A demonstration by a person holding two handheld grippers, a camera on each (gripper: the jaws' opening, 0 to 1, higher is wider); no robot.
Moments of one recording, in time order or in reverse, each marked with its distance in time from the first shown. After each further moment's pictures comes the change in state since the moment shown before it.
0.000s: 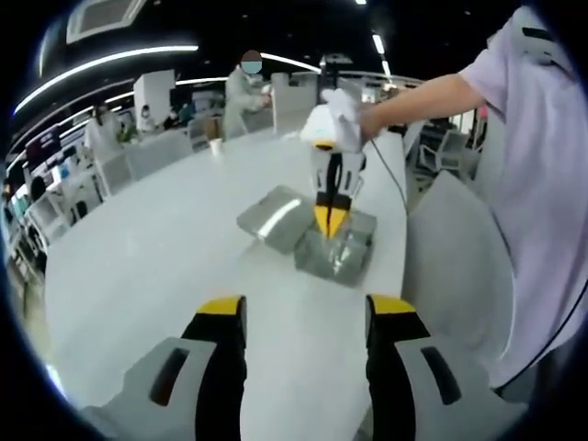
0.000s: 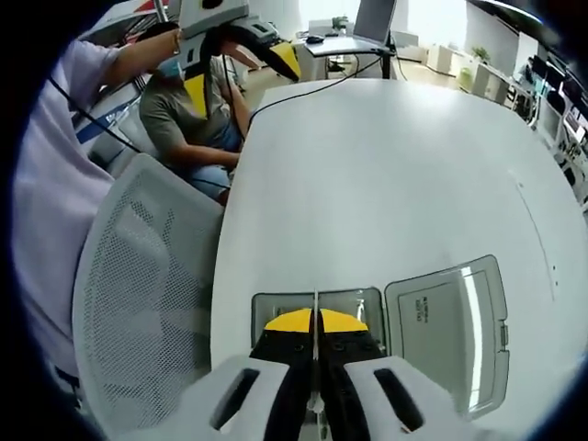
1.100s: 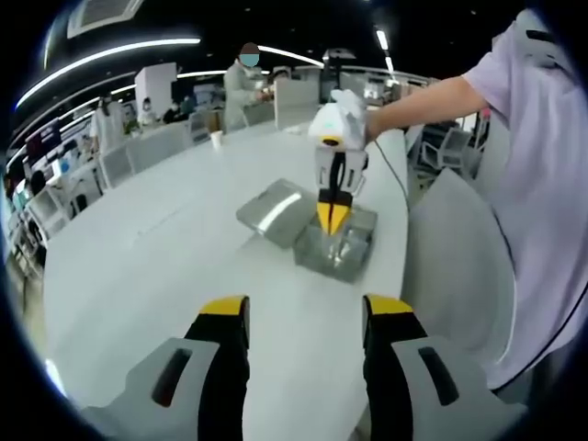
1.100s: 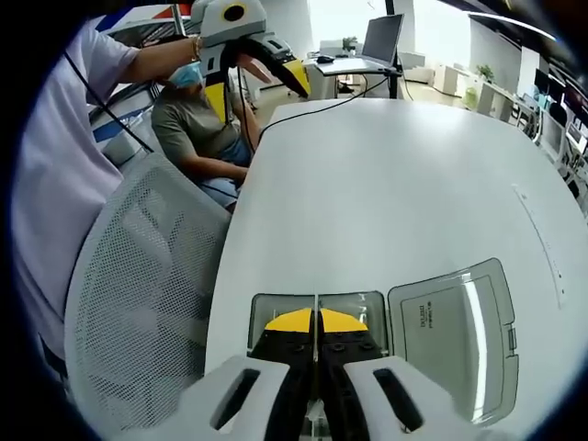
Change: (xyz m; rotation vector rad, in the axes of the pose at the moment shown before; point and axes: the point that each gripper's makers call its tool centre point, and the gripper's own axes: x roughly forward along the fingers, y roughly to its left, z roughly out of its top) left arm 0.003 -0.001 -0.002 -0.016 0.028 0.004; right arm 0.002 0.000 -0.004 -0.032 -0.108 0.035
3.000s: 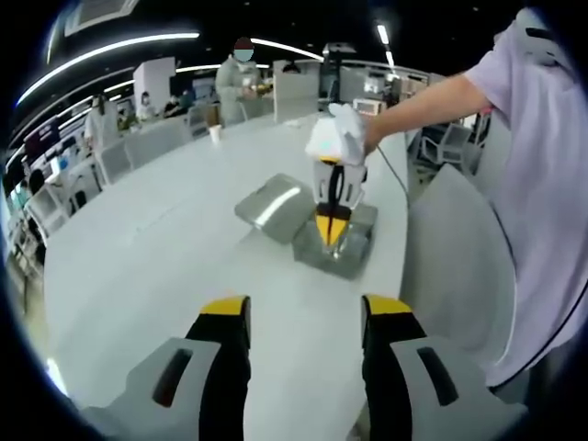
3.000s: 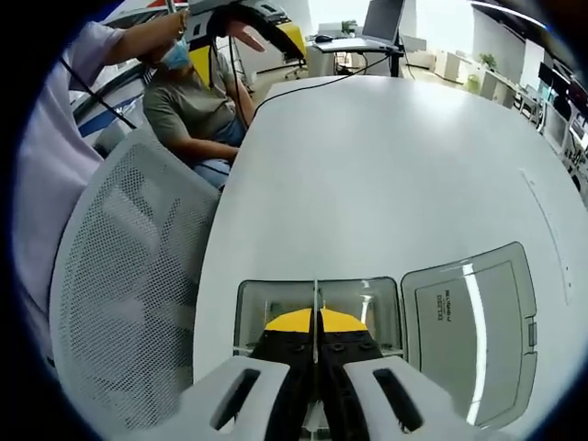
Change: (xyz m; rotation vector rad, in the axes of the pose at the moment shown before) left arm 0.004 -0.001 -0.004 0.000 0.033 -0.005; right arm 0.028 -0.001 -0.020 -0.007 0.113 -0.012
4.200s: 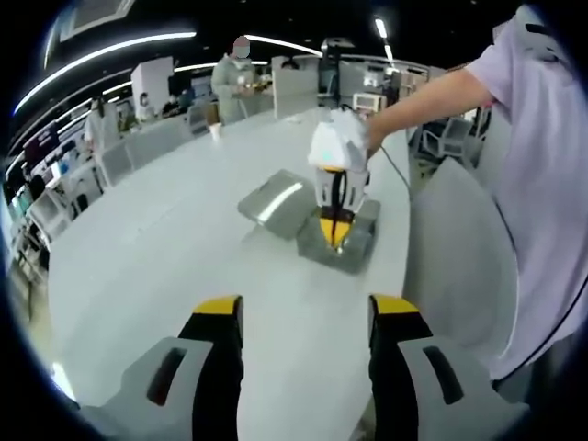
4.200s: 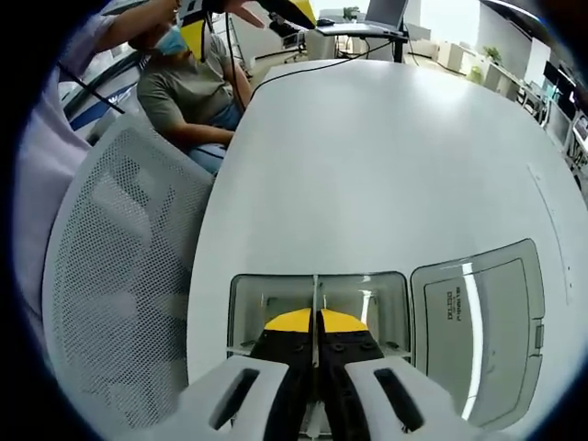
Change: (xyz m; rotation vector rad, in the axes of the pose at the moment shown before) left arm -0.003 0.004 -0.001 0.024 0.021 0.013; right arm 0.010 0.000 -0.008 -0.005 0.062 -0.013
